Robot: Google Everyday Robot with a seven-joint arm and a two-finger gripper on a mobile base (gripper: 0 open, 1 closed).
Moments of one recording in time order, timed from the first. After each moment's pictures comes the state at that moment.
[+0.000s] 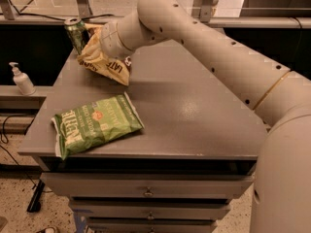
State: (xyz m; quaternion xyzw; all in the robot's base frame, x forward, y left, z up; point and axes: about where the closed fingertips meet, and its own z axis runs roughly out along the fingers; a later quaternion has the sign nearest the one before) arm 0.671 0.180 0.892 -0.77 0.41 0.11 0.48
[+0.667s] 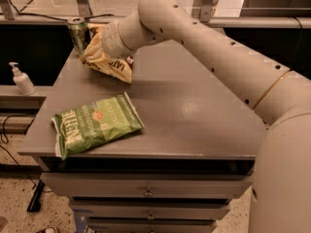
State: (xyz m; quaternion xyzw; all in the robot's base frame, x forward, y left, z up) arm 0.680 0.176 0.888 -0.77 0.41 0.10 0.48
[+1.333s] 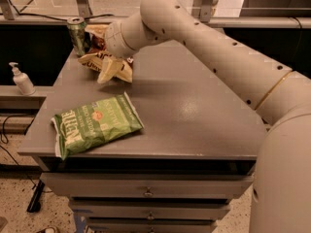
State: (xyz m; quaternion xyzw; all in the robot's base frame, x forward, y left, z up) arm 0.688 0.169 0.887 -0.77 0.42 0.08 0.48
